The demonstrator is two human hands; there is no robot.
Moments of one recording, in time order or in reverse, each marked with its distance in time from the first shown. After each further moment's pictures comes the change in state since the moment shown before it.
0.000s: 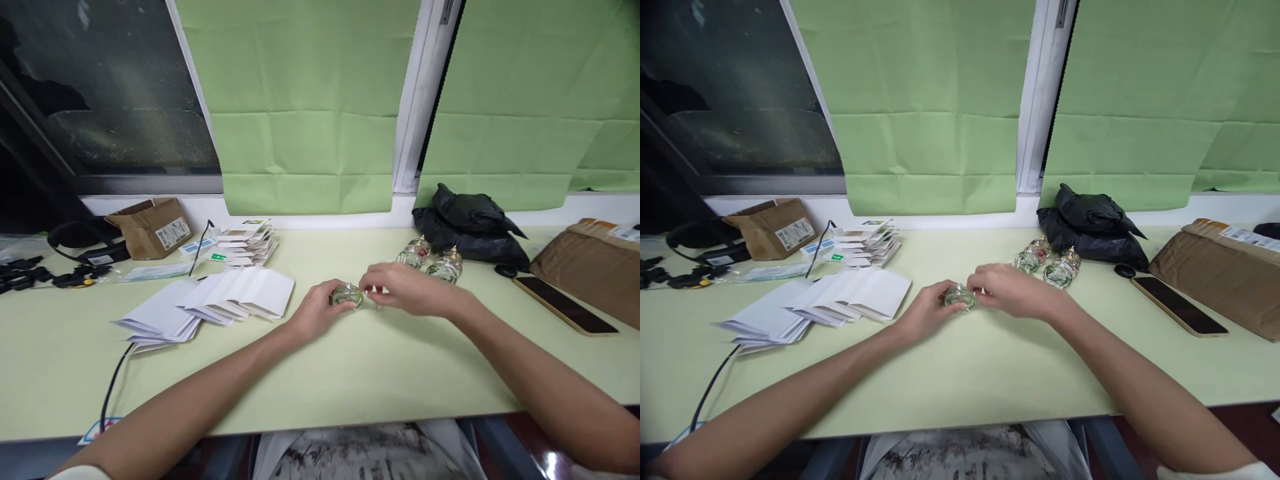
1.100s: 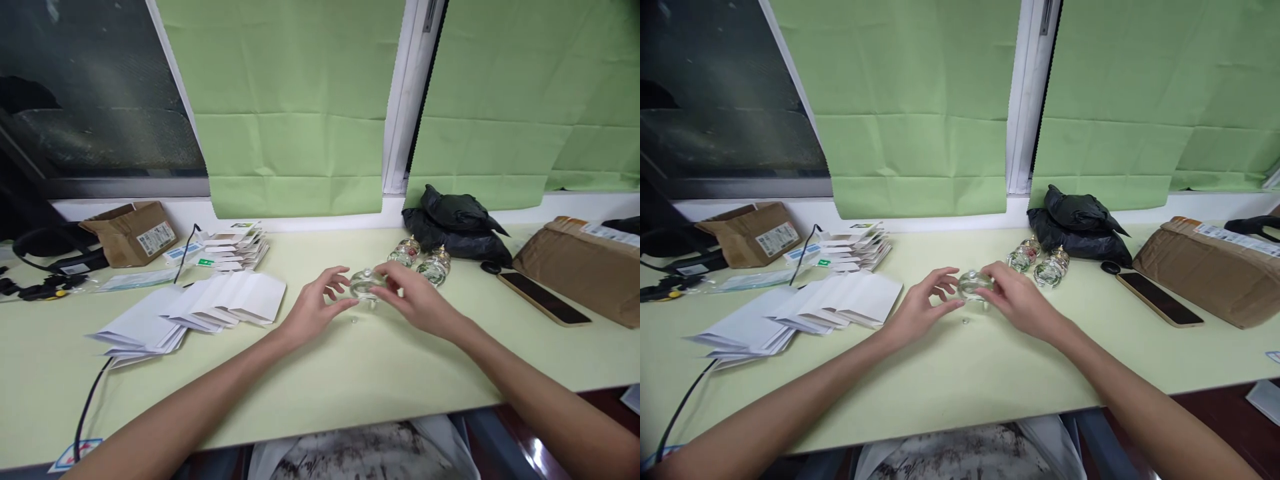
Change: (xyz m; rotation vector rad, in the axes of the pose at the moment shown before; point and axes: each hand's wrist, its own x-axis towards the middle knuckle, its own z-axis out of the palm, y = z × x) left_hand 0.001 0.029 -0.009 -0.145 0.035 0.111; right_hand -0.042 0.006 0.035 0.154 0.440 0.267
